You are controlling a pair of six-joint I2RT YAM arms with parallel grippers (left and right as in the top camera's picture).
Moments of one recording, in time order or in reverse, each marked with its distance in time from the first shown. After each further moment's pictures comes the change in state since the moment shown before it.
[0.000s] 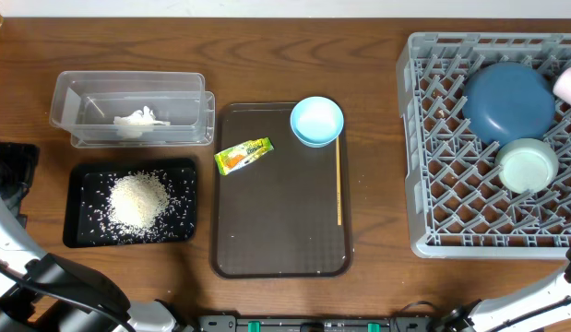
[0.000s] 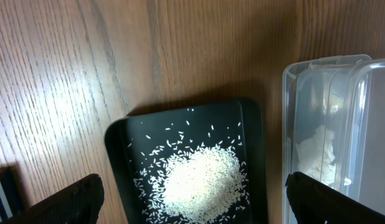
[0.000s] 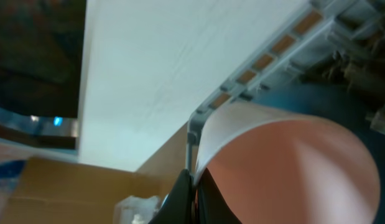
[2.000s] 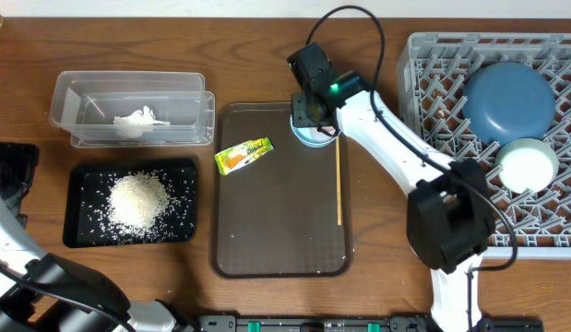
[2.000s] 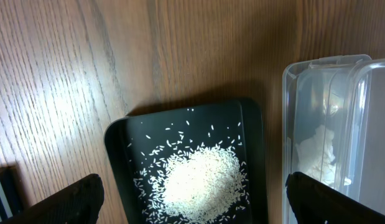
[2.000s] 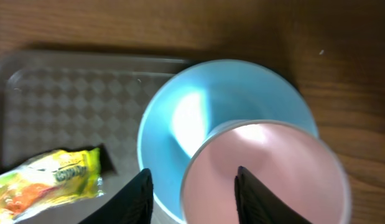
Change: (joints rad) left arm 0.000 0.000 0.000 0.000 0.000 0.000; right arm 1.460 0.088 0.111 -0.265 1.396 0.204
